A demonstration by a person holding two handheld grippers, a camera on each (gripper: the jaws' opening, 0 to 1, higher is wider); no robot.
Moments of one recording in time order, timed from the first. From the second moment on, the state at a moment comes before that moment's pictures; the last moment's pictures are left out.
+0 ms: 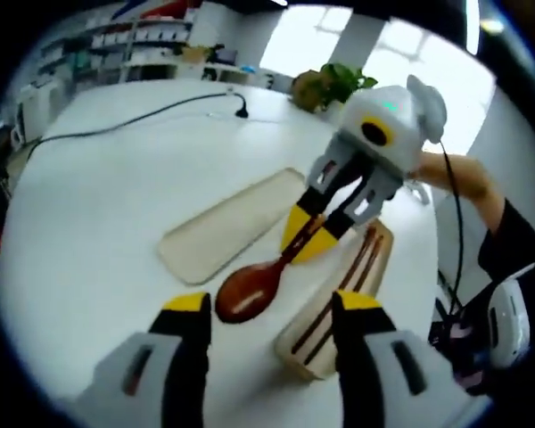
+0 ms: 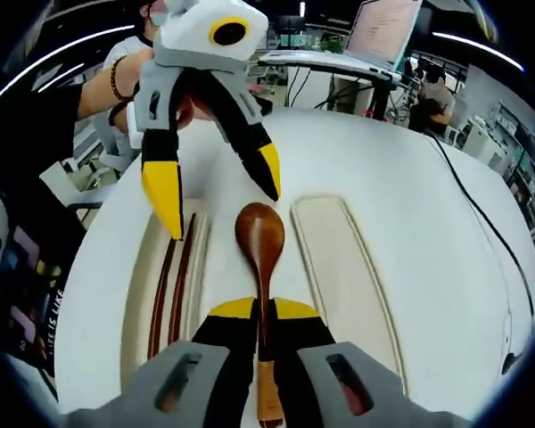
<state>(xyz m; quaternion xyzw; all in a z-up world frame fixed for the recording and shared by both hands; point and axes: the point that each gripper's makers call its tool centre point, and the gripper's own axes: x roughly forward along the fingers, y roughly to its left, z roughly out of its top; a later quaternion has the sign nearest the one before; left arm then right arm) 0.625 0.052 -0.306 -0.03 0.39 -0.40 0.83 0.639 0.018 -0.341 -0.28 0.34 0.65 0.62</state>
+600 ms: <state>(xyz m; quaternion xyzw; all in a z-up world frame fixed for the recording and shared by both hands) 0.632 0.062 -0.311 0.13 0.32 -0.41 0.85 0.640 0.015 -0.336 -0.09 0.39 0.70 0.59</state>
